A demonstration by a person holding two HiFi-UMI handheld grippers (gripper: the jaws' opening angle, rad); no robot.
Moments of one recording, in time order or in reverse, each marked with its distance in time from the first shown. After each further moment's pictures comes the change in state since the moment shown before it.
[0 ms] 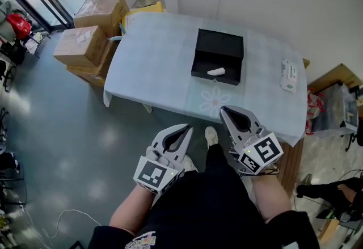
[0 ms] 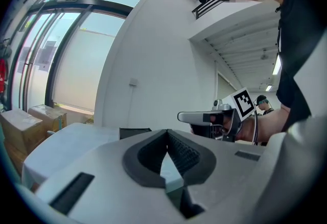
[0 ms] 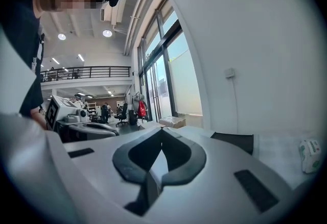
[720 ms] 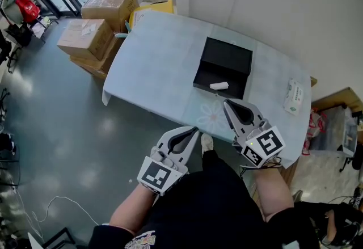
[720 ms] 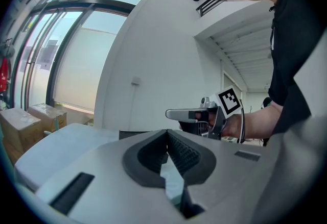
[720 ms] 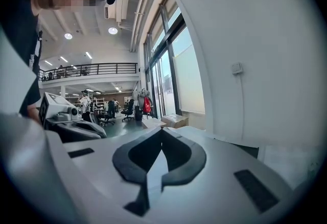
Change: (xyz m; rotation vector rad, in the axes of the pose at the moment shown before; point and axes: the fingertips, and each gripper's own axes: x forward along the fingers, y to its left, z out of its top) left arm 0.067 0.012 0.012 -0.036 -0.034 0.015; right arm 0.056 -0.079 0.018 -0.043 0.047 0.095
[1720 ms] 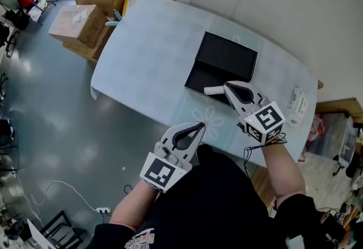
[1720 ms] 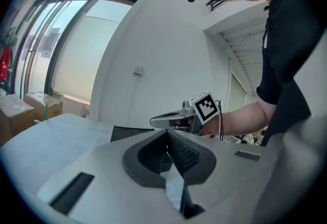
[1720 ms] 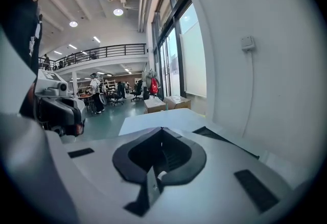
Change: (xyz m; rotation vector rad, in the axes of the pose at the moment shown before) left arm 0.110 0.027 -0.015 -0.078 0.042 0.023; right arm 0.074 -0.132 -0.056 -0.076 0.231 0.128
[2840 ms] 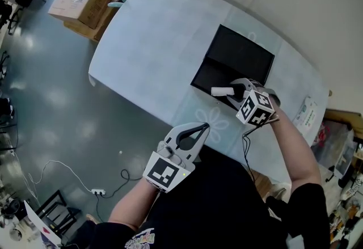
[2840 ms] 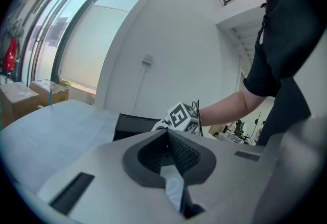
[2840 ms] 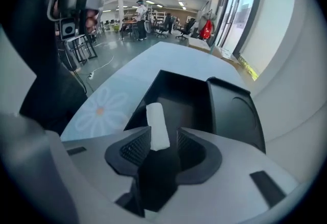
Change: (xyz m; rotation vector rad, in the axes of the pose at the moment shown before) left arm 0.033 0.032 -0.031 -0.080 0.065 0.055; right arm 0.063 -0.037 -0.164 -0.587 0.708 0.342
